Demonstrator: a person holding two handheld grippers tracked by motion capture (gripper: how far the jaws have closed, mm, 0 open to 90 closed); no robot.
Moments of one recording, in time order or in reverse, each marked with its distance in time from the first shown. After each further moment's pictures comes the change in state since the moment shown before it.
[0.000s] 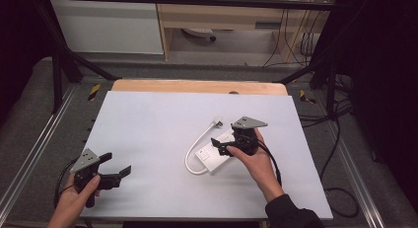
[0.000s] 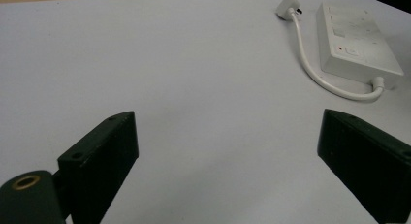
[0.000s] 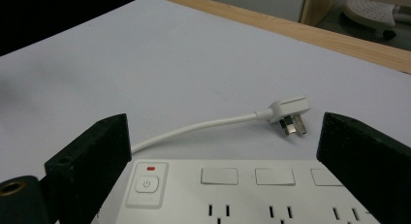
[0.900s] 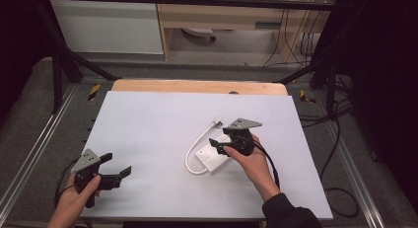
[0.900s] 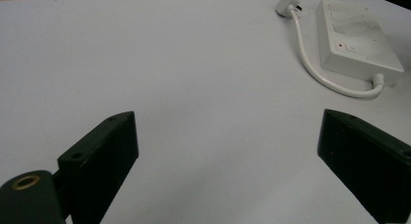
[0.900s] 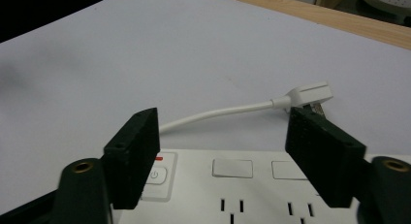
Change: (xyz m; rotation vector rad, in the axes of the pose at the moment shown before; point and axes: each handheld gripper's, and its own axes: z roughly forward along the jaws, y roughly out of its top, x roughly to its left) left arm 0.000 -0.001 0.001 0.006 0.000 0.003; right arm 0.002 -0.005 0.012 0.041 0.046 0.006
